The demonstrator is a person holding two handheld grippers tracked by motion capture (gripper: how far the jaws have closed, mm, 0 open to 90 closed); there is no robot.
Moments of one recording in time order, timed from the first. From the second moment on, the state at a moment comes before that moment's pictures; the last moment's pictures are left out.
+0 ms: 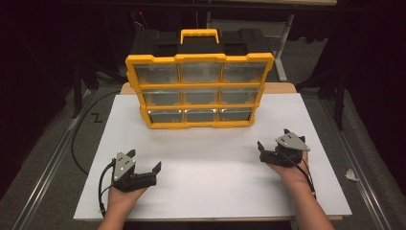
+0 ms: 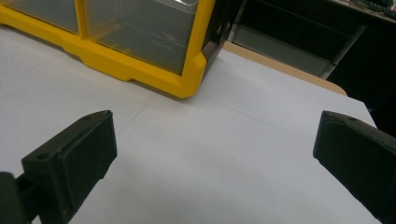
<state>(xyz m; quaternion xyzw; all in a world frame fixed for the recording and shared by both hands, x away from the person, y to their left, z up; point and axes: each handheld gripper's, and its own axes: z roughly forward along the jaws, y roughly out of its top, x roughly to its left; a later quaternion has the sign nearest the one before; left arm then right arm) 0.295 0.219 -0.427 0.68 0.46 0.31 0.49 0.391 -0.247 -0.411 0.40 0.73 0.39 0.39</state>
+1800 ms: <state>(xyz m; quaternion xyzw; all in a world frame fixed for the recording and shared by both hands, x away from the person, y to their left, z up) 0.296 0.218 -0.430 0.67 0.44 0.33 0.49 0.362 -0.191 -0.421 0.14 0.83 0.18 0.51</state>
